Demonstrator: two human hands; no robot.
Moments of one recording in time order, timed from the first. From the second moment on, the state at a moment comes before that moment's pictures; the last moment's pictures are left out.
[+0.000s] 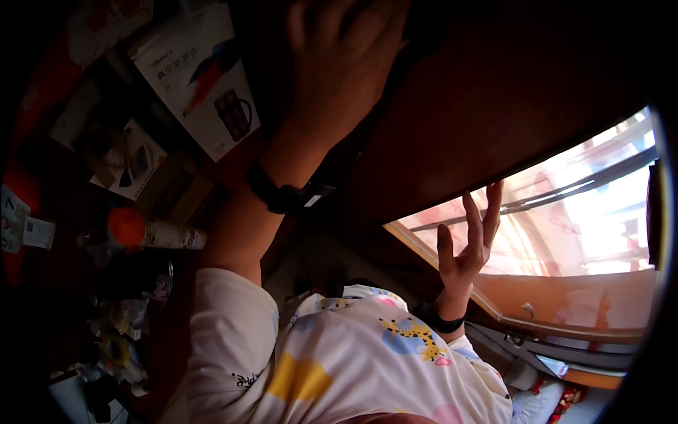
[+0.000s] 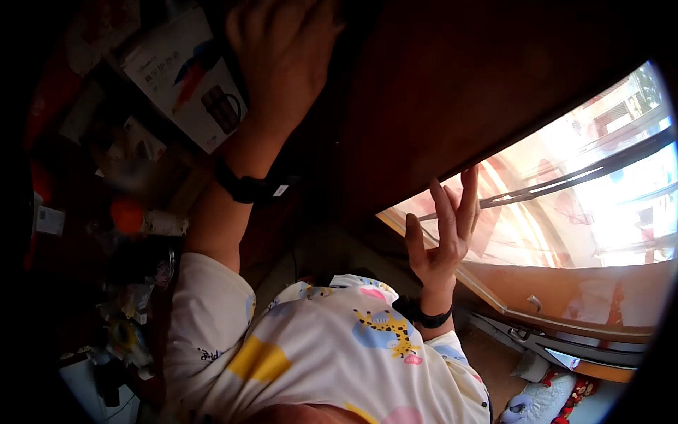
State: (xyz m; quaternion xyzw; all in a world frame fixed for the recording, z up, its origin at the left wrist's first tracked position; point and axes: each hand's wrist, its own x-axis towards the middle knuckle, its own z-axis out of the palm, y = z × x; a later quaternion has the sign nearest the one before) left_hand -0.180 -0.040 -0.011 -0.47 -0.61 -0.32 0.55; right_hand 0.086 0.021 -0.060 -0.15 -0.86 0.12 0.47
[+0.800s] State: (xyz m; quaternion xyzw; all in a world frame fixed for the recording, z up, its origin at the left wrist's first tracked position) left_hand -0.153 -0.034 -0.102 -0.43 -0.63 -0.49 0.43; right_hand 0.082 0.022 -0.073 -0.16 -0.86 0.14 0.47
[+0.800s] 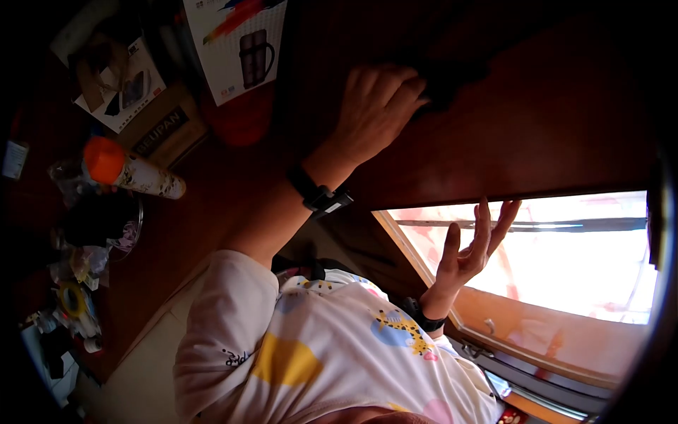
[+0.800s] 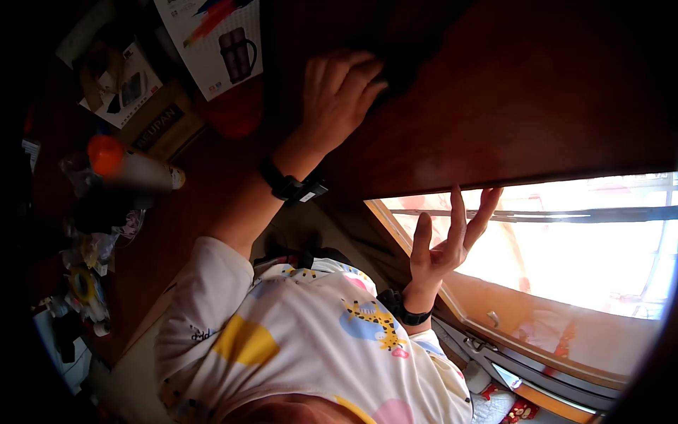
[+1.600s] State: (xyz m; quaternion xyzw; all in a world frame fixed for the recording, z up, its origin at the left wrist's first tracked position) left_hand -0.129 -0.050 -0.244 -0.29 -0.76 -0.54 0.23; right_hand 0.080 0.028 -0.078 -0.15 -0.85 0.15 0.48
